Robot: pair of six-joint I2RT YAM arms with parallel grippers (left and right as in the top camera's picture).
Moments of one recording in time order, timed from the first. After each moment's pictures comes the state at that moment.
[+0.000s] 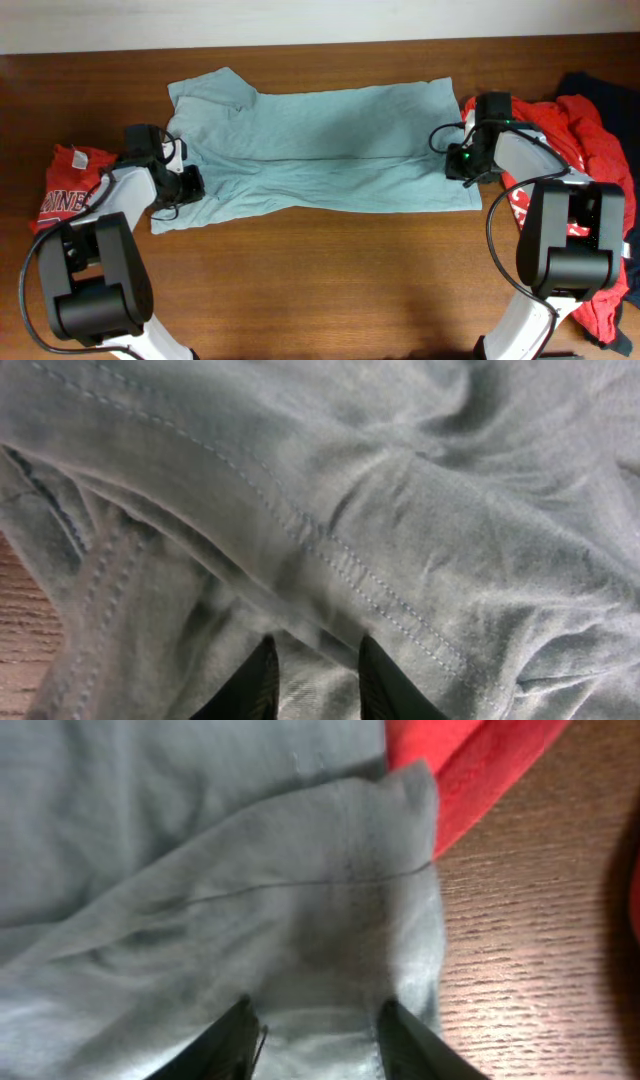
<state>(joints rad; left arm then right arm) 0.17 1.90 1.12 -0.51 0.19 -0.08 -0.10 2.01 1.30 -0.65 -0.05 0.08</state>
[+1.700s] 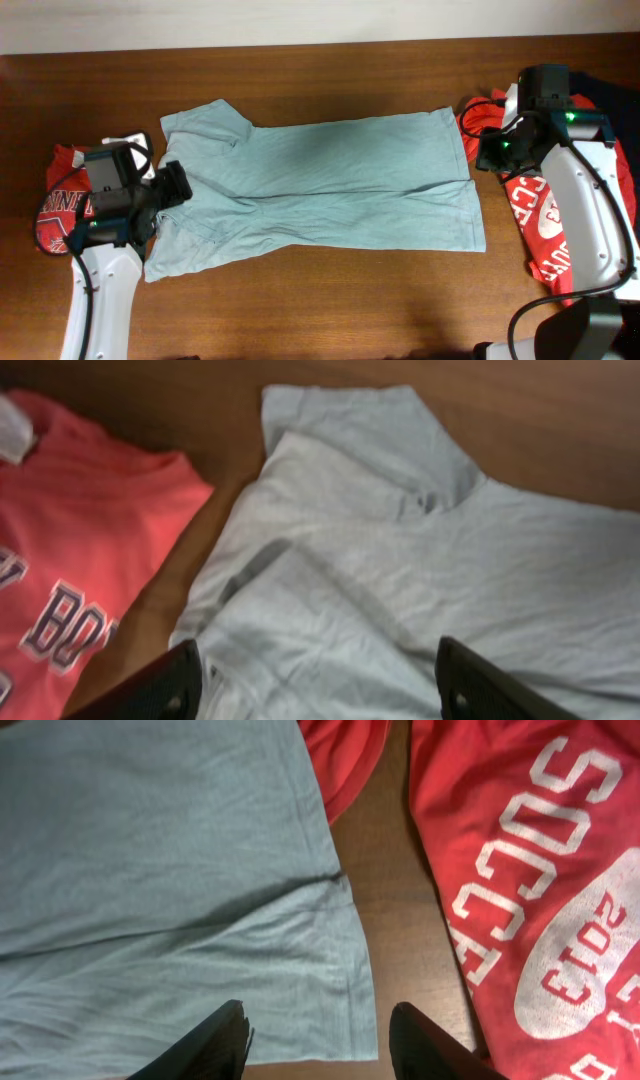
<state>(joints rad) 0.17 1.28 0.94 -0.49 0.06 -0.13 -0.10 1.60 1.46 -1.11 0.00 0.11</state>
